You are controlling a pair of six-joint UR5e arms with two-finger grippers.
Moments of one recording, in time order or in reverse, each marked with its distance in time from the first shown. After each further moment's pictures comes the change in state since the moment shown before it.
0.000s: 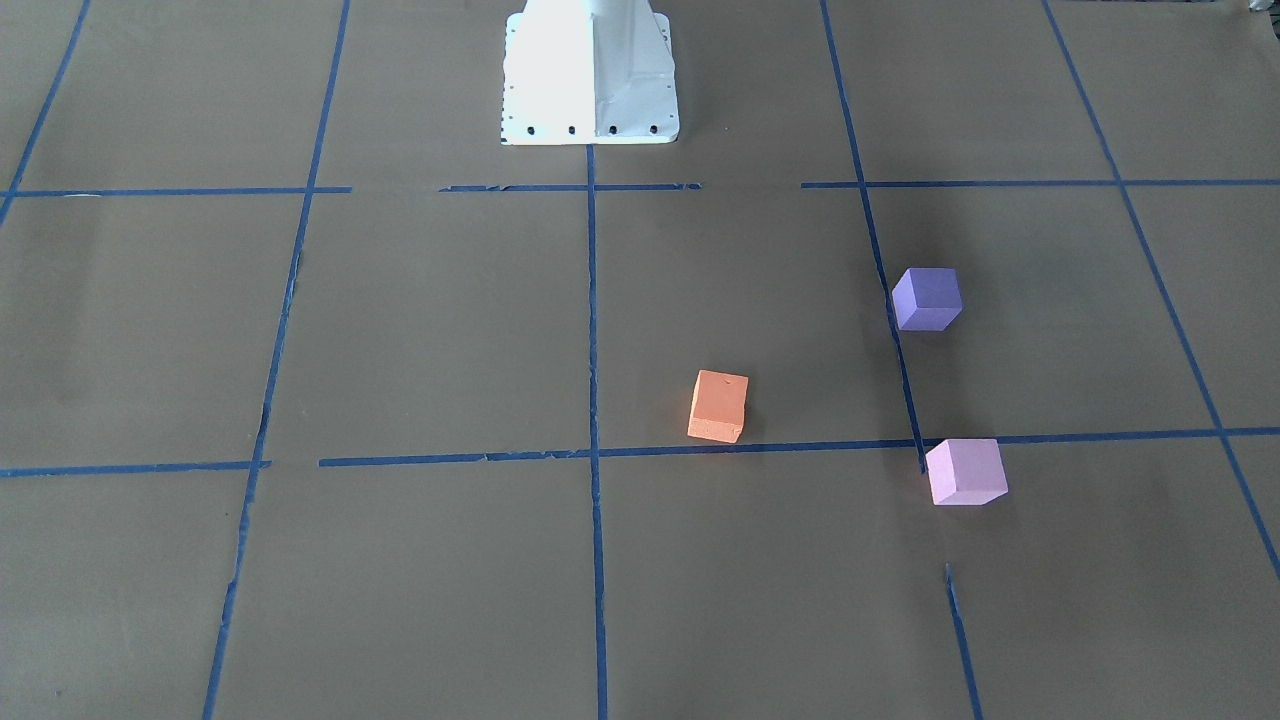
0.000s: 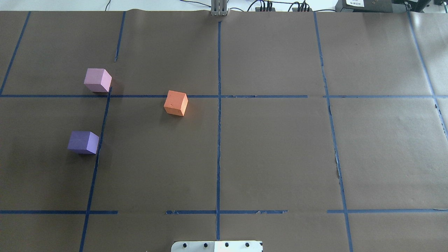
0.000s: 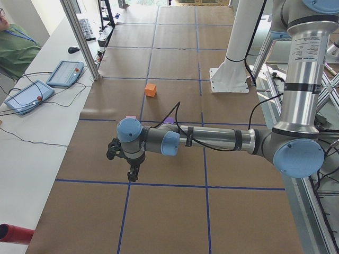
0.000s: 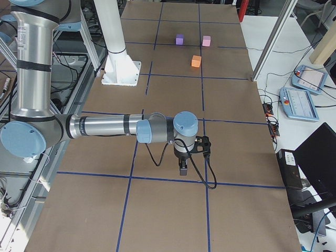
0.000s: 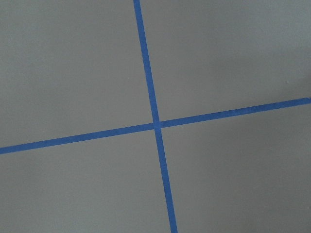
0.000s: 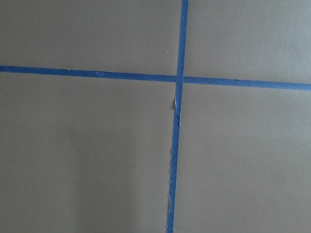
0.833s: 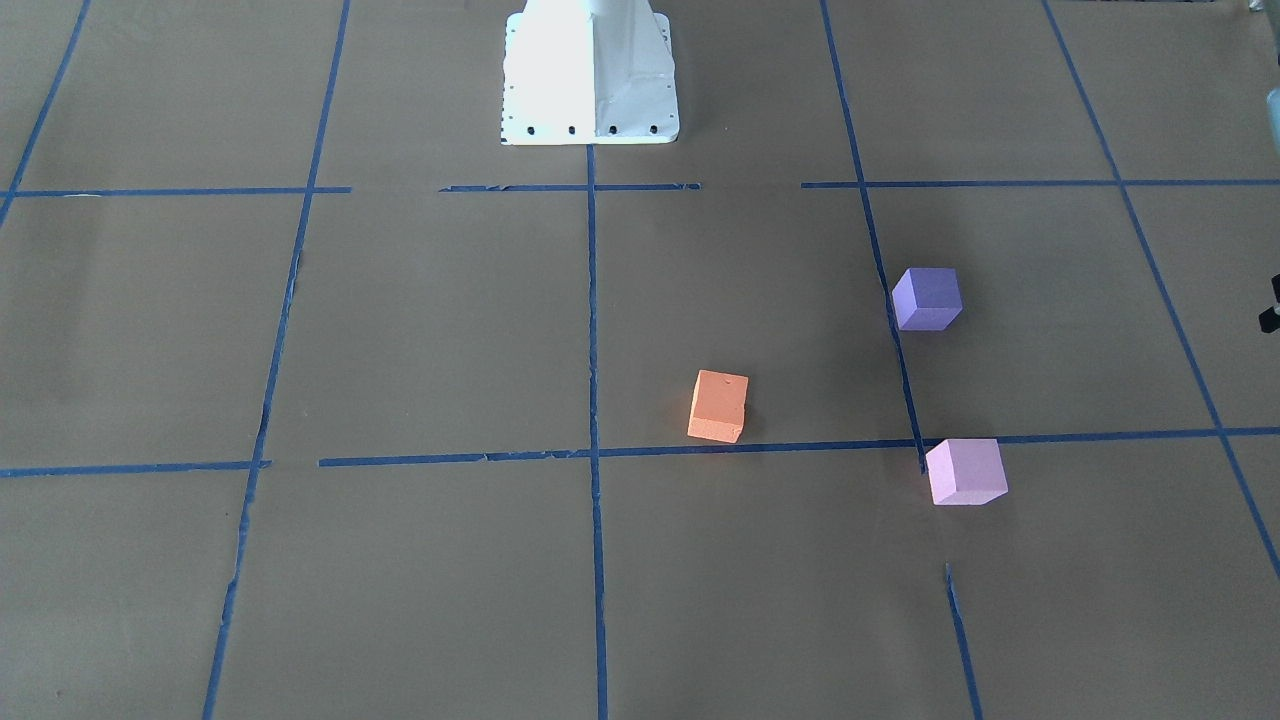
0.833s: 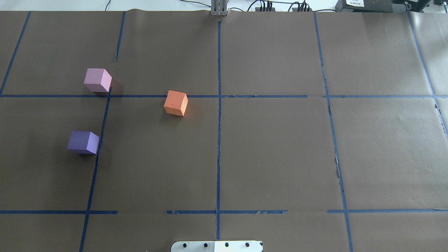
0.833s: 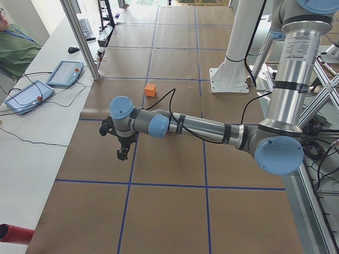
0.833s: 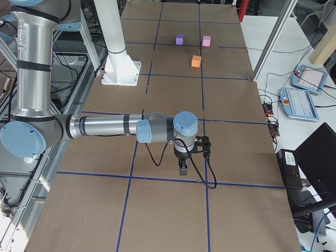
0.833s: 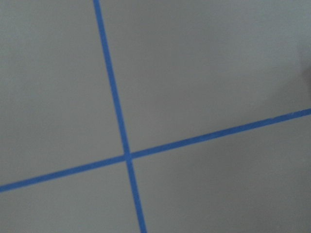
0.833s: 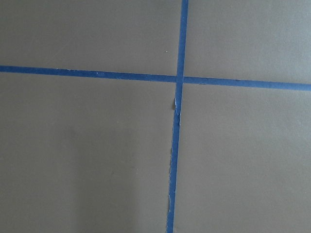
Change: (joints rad) left arm 0.097 -0.126 -0.055 -0.005 -0.006 -0.024; right arm 0.000 0.000 0.000 0.000 0.000 0.000
